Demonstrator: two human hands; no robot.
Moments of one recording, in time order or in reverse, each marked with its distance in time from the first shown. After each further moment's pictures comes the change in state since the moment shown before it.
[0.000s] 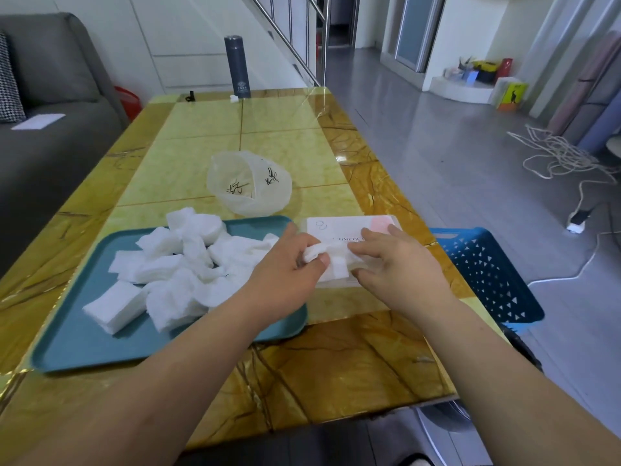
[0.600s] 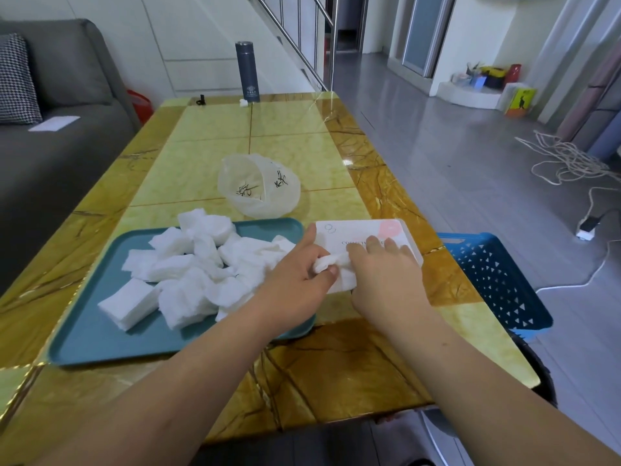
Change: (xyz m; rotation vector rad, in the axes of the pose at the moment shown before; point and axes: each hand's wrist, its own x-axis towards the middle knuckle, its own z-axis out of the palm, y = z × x) left_hand -0.008 0.000 0.002 -0.002 -0.029 0.012; right_hand -0.004 -0.035 0.025 -0.492 0.077 -0.081
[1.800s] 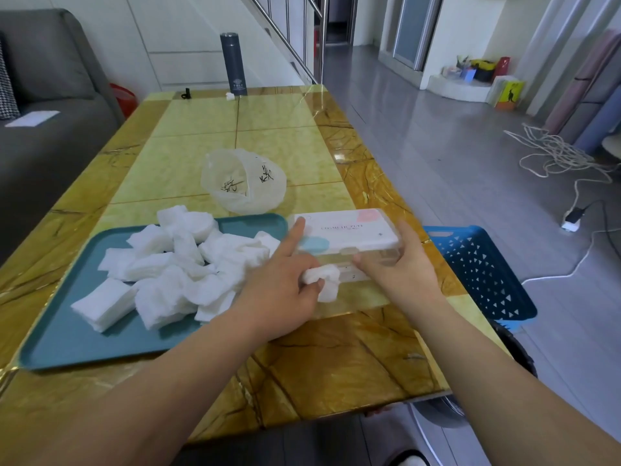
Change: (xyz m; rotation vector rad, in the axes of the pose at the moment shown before) left_hand 0.001 -0.013 0.009 0.391 0.016 0.101; right_hand -0.009 0.052 0.016 1.158 0.011 0.481
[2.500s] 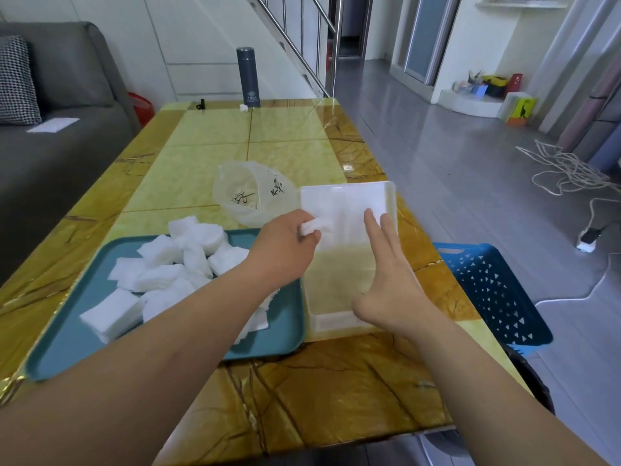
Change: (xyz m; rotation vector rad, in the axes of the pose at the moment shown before) left_hand 0.066 0.004 -0.038 -0.202 0.170 -0.176; right_hand 0.003 -0.029 0.015 -0.333 -0.262 -0.326
